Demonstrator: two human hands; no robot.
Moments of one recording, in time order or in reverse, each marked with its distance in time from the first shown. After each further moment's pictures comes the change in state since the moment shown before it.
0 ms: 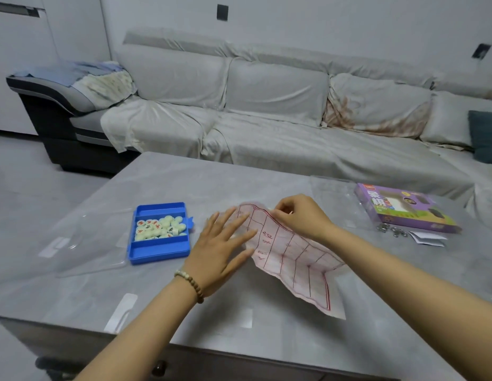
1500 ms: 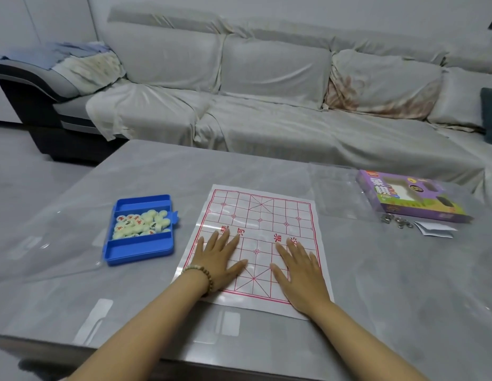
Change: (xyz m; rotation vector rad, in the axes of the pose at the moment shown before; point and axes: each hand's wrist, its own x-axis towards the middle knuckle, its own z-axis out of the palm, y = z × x) left_hand 0.018 -0.024 0.095 0.043 -0.679 -0.366; right_hand -0.065 0.110 0.108 -0.296 -0.131 0.171
